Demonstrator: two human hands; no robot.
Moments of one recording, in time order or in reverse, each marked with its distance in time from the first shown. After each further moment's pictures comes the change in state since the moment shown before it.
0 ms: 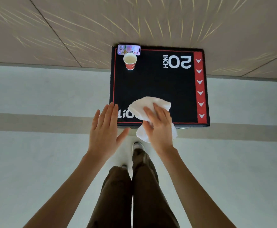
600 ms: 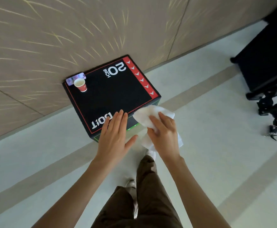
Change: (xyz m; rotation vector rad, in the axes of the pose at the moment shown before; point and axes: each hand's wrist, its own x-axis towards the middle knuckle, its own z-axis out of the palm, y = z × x) left_hand -0.121 0.081 -0.103 -0.052 0.021 0.640; right_hand -0.213 -0.094 -0.141 -0.130 0.464 0.423
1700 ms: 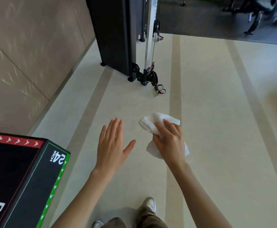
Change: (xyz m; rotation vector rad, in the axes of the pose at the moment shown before) left_hand -0.025 0.502 -0.001 -0.198 0.034 0.741; right_hand -0.256 0.251 -0.394 -0.314 0.627 0.578
